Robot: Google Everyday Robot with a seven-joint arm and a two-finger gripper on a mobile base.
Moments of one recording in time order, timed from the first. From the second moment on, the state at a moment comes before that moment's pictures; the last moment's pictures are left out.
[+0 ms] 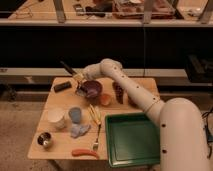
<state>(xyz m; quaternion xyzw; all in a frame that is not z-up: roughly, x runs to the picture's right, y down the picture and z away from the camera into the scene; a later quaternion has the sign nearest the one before) -0.163 -0.091 0.865 0.37 -0.24 -0.79 0.42</state>
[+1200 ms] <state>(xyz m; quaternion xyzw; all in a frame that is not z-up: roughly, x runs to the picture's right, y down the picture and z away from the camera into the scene) -0.131 -0.097 0.892 0.38 -0.11 -0.85 0.35</state>
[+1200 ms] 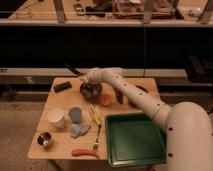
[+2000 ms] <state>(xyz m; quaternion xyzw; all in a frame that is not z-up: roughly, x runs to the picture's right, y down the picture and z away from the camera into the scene) -0.106 -0.104 0.911 0.37 -0.12 -0.85 0.36</state>
